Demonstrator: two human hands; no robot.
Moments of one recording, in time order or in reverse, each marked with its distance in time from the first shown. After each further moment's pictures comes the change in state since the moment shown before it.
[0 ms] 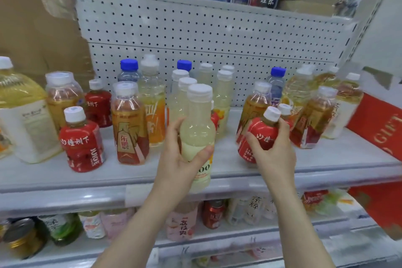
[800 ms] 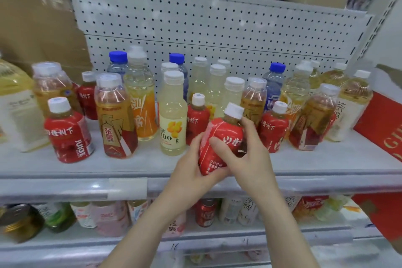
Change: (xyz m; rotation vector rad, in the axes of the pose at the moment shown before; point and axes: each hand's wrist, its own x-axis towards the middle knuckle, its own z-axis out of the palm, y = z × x) left_hand -0.012 -0.002 0.056 0.079 -0.241 -0.194; right_hand -0.016 -0.027 -0.015 0.371 -0.392 -0.107
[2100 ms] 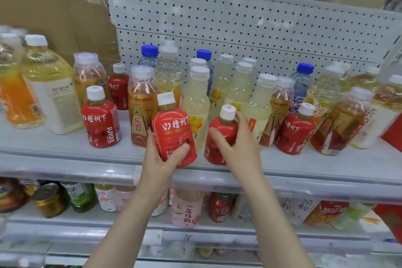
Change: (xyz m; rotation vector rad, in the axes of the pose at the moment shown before) left_hand -0.026 -0.035 -0.071 -0.297 0.452 -0.039; right_hand 0.022 0.016 0.060 -0.211 -0.025 -0.018
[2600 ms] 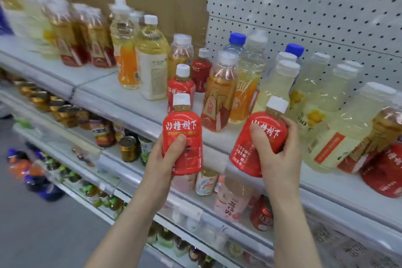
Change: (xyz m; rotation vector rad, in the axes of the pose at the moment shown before) left_hand -0.059 0.019 -0.068 -0.139 0.357 -0.128; right_hand -0.032 -0.038 0.033 0.542 -0.128 0.003
